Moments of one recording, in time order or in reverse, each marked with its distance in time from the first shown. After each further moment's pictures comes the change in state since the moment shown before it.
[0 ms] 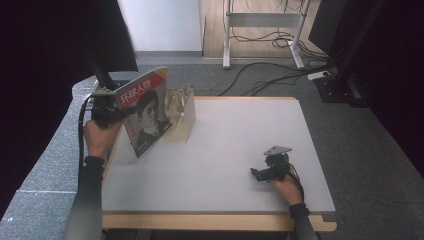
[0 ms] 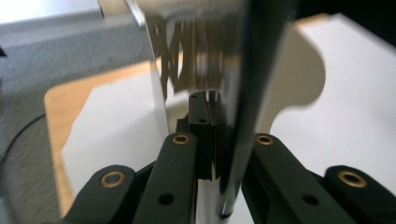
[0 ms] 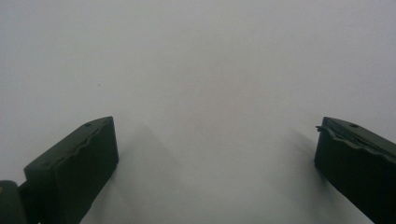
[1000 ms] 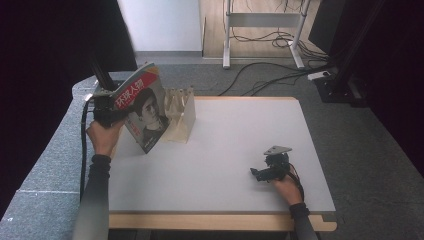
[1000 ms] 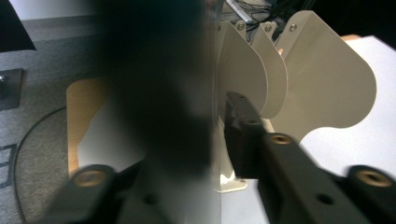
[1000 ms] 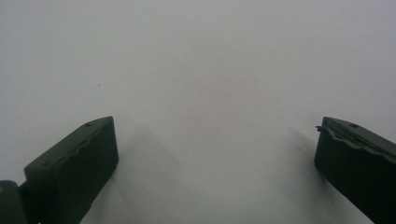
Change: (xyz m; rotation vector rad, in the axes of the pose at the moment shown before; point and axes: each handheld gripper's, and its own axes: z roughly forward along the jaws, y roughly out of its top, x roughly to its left) left arm 0.014 -0.009 0.021 -0.108 0.088 -0.080; right arm 0.000 0.000 0.000 0.001 0.001 -0.001
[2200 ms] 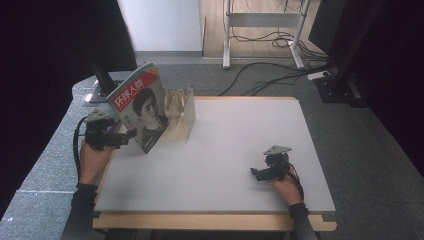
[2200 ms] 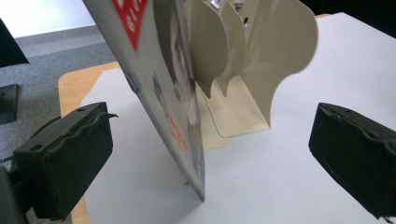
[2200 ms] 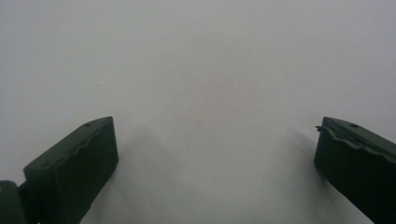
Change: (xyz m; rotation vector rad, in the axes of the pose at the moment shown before) left arm -0.025 -0.053 -0.048 -0.028 -0.041 0.100; right arm 0.000 0.001 0.000 0.003 -0.002 -0.001
